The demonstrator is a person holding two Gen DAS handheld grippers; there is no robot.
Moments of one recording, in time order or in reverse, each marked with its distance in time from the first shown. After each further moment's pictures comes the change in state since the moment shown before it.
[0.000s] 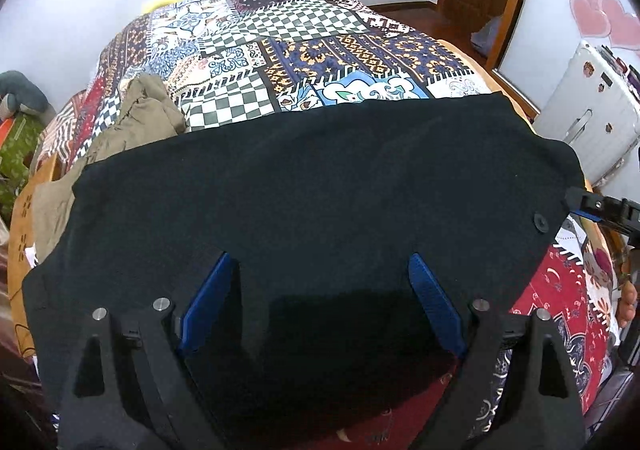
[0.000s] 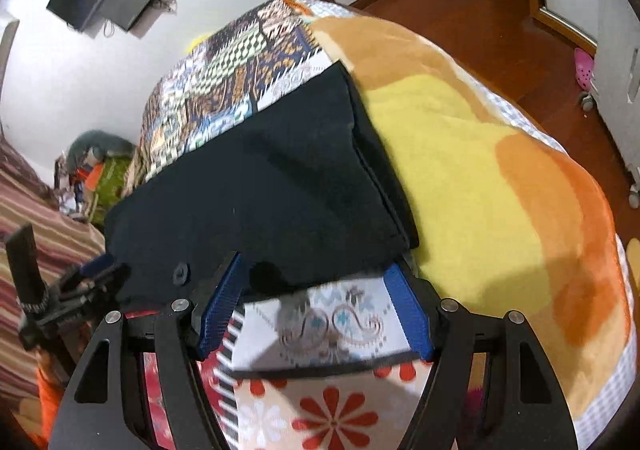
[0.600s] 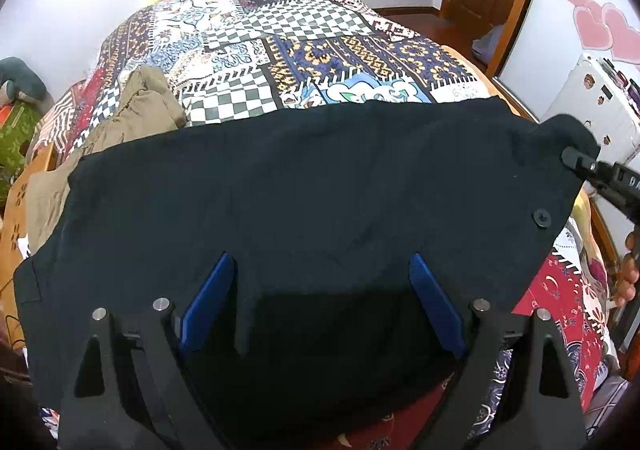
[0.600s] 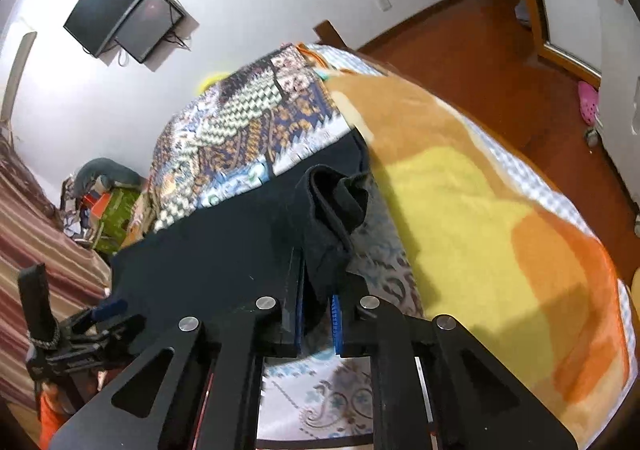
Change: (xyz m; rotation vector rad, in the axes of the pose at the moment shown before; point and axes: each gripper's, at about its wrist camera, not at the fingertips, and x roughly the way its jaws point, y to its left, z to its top) left arm -0.002 0.006 -0.001 -0.033 -0.013 -0.014; right arm -0.015 0.010 0.024 -0.038 -0.157 0.026
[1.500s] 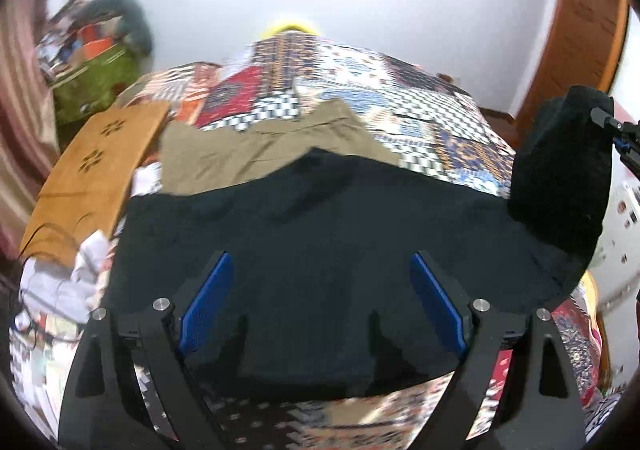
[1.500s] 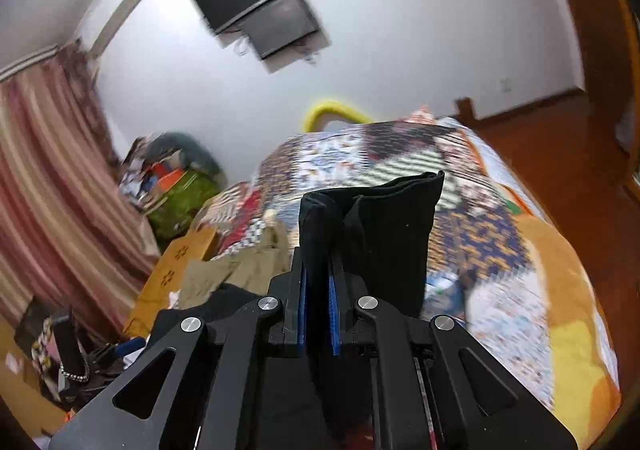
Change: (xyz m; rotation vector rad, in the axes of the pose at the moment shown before) left arm -0.107 0.173 -0.084 -0.375 -0.246 0.141; right arm 0.012 0.206 0.049 -0.374 -0.096 0.218
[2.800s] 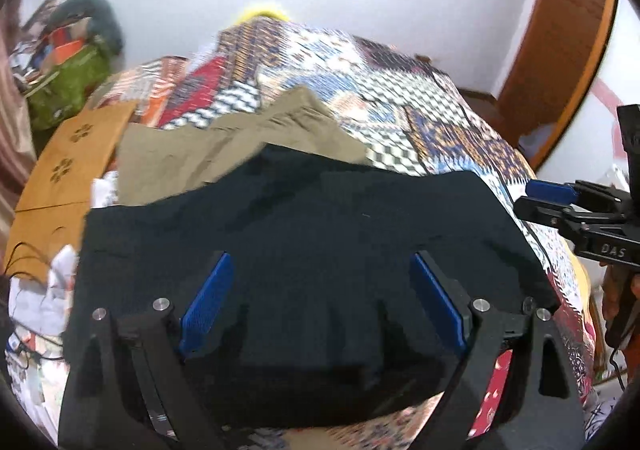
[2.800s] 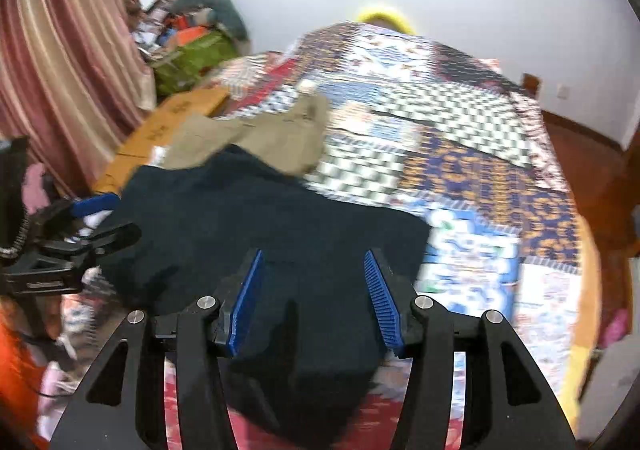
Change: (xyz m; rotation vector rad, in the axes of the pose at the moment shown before) left arm 0.042 -0.053 0.018 0.088 0.084 -0.086; right arm 0.093 0.036 -0.055 -0.333 0.389 -0.074
